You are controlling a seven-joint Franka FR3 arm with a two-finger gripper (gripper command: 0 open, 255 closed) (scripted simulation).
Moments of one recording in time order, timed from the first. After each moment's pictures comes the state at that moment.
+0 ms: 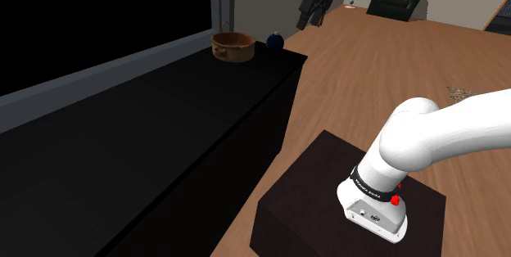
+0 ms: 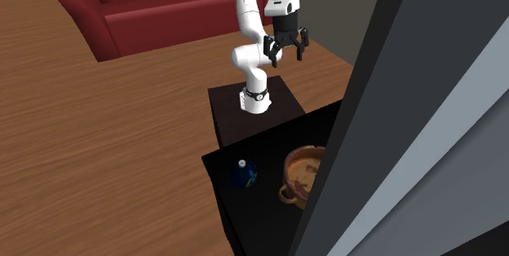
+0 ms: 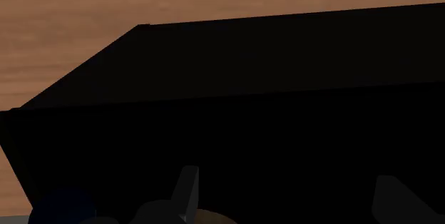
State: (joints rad) arm -0.01 -0.78 -0.04 -2.26 0.05 1.69 -0.13
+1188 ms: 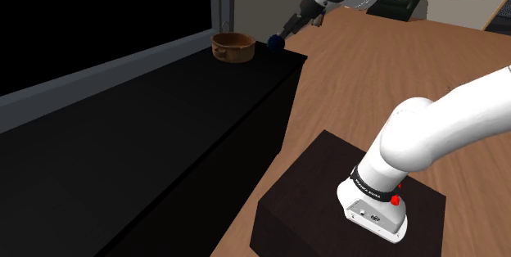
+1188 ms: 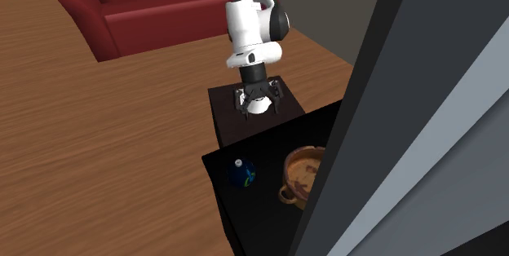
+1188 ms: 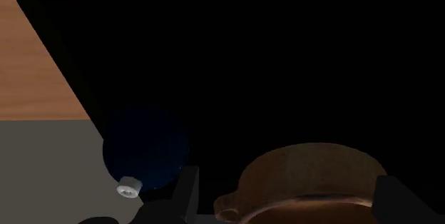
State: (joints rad) arm 0.00 -0.55 -0.32 -2.45 0.06 2.43 -0.44
